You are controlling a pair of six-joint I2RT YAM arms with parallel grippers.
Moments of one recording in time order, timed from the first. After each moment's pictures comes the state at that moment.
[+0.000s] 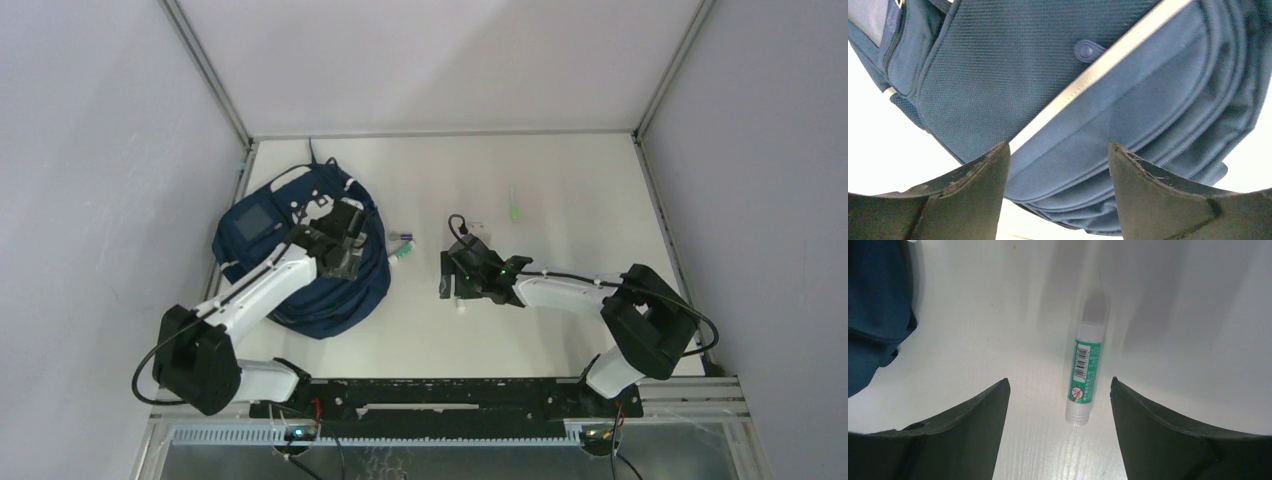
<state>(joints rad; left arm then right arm) -0.49 1.34 0.96 -0.77 -0.52 -0.17 0.86 1.54 0.84 -0.24 0.18 0.71</state>
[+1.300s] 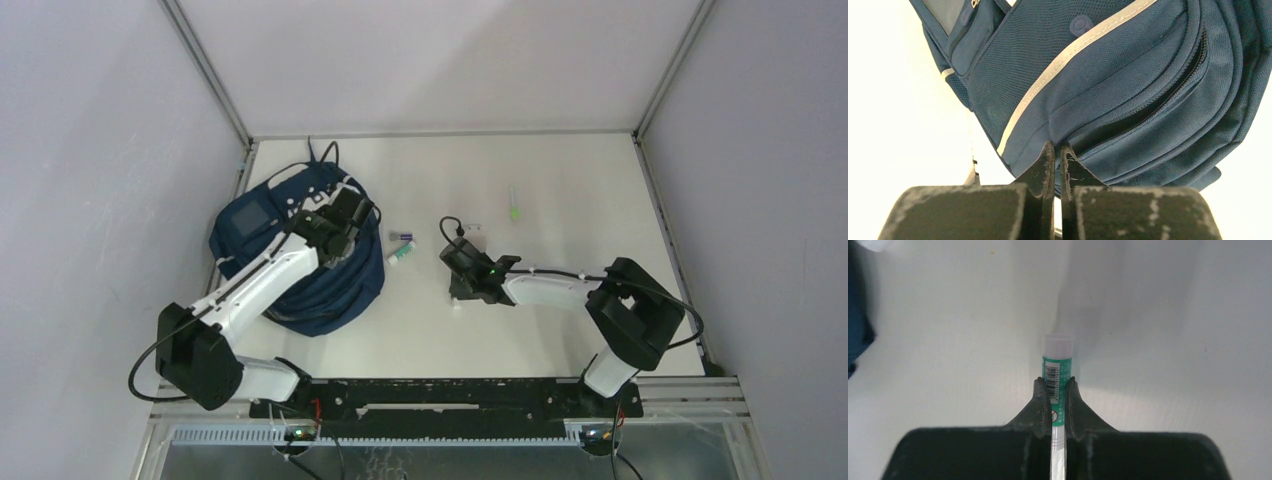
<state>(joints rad) -0.54 1.35 1.11 -0.93 -0.67 -0.23 0.89 1.63 0.88 -0.27 0.28 0.75</state>
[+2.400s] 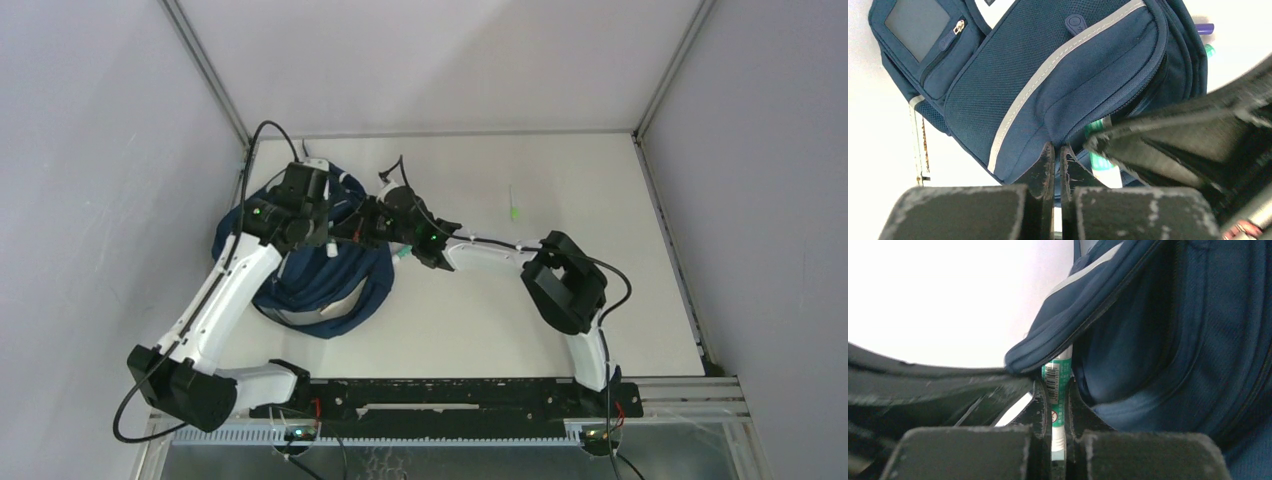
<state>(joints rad) -0.38 1.24 1.29 -1.00 -0.36 -0.23 0.93 1.99 1.44 0.30 -0.26 1.18</state>
